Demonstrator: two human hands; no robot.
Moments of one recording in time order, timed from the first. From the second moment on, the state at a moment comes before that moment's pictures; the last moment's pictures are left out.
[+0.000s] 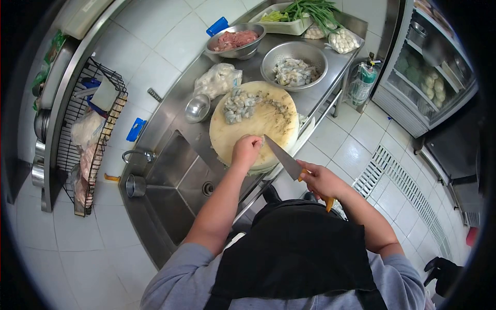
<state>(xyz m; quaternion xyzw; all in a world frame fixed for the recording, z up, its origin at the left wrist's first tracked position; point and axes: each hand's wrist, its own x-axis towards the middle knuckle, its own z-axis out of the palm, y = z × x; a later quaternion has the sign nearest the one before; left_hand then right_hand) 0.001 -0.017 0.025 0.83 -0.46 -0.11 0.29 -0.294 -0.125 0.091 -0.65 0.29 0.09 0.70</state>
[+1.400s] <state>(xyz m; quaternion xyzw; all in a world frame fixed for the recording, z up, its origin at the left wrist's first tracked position) -0.003 -0.020 0.041 0.86 -0.39 -0.20 0.26 -0.327 -0.137 0.119 -0.67 0.28 0.12 0.67</state>
